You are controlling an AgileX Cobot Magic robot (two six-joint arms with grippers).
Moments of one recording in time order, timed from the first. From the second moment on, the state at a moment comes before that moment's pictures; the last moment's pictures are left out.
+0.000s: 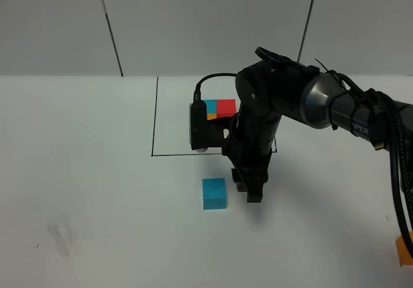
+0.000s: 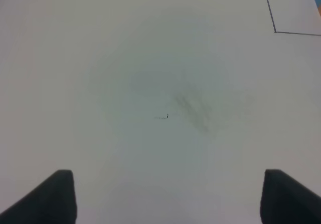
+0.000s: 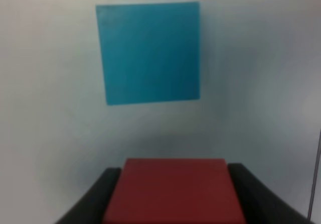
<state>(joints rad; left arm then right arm) 0.17 -0.01 -0.51 -0.09 1.08 0.04 0.60 2.16 -1.68 0.02 1.01 -0.99</state>
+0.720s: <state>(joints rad) 0.17 -0.01 -0.51 -0.09 1.08 0.04 0.60 2.16 -1.68 0.07 0.99 -1.06</state>
